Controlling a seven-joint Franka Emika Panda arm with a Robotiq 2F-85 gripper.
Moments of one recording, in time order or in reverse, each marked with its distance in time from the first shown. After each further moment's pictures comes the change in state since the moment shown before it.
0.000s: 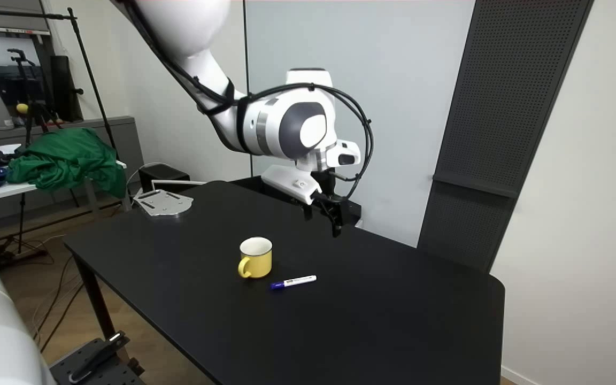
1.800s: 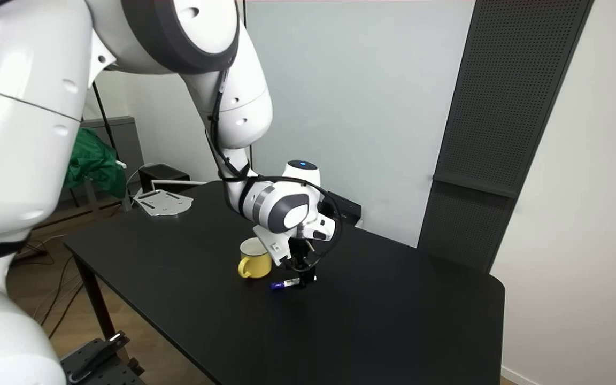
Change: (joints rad) arm 0.131 0.495 0.003 0.137 0.254 0.231 0.113
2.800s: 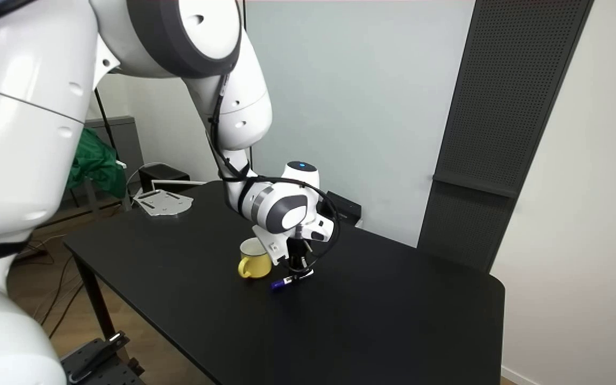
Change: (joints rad) arm 0.003 0.015 0.010 0.014 0.033 0.007 0.000
